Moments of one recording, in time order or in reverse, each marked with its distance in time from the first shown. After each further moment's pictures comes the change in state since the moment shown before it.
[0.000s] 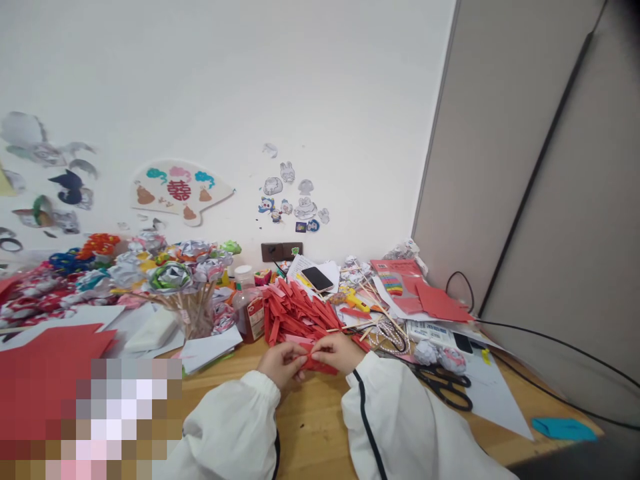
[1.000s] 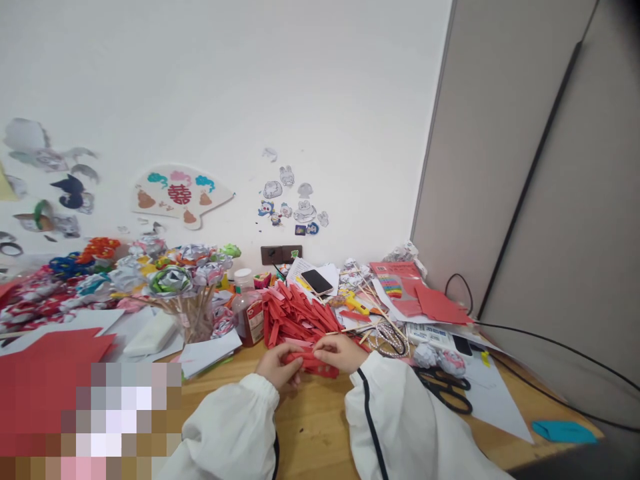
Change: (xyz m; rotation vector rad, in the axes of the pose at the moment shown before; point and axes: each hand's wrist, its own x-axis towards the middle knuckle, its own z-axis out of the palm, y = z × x) left_hand 0.006 -0.008 -0.003 -0.003 0.078 -0.002; right_hand -0.001 -0.004 -0.007 0.363 -0.065 0.064
